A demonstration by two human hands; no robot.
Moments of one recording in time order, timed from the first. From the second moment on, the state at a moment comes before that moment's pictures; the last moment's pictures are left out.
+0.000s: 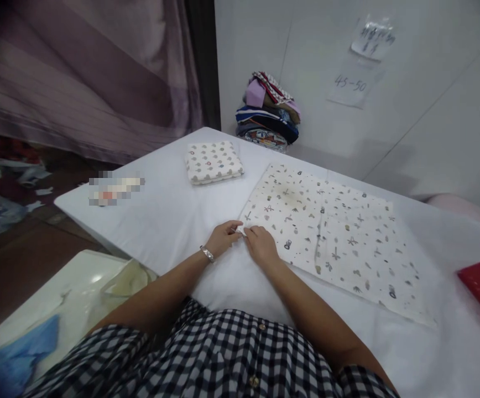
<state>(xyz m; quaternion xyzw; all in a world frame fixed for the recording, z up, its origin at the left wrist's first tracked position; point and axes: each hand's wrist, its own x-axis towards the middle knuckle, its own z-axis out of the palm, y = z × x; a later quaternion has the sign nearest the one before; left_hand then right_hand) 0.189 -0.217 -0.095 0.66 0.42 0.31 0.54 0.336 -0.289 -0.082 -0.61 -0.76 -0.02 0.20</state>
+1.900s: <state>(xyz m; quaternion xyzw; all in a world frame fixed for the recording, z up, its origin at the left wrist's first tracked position) 0.178 -0.205 -0.080 0.74 0.51 0.24 0.36 0.439 -0.441 -0.084 -0.66 -0.70 -0.11 0.25</state>
